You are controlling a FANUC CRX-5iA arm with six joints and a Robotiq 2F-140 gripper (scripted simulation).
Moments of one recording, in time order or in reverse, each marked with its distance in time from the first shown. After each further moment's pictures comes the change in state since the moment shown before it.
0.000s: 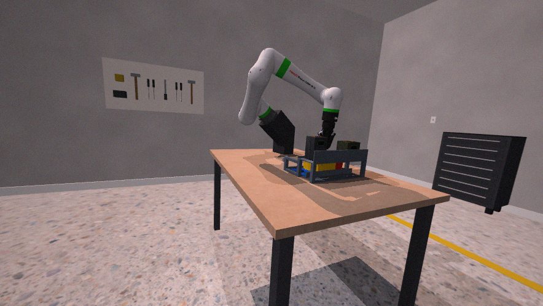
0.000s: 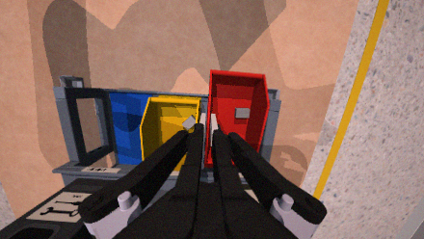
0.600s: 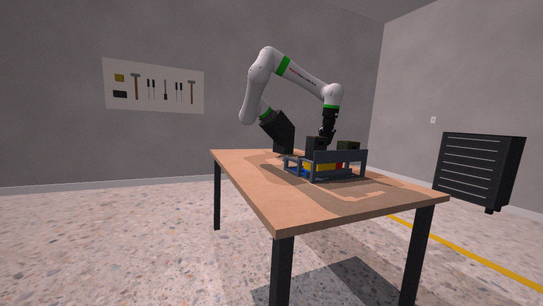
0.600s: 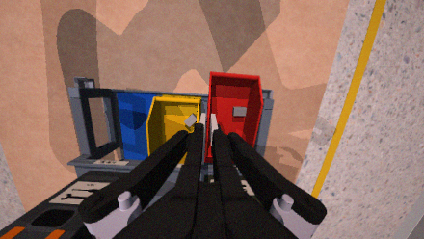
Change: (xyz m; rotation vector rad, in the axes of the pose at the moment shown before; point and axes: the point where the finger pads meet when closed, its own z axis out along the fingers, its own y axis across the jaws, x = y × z) arm 0.002 0.000 -0.022 0.000 0.000 0.000
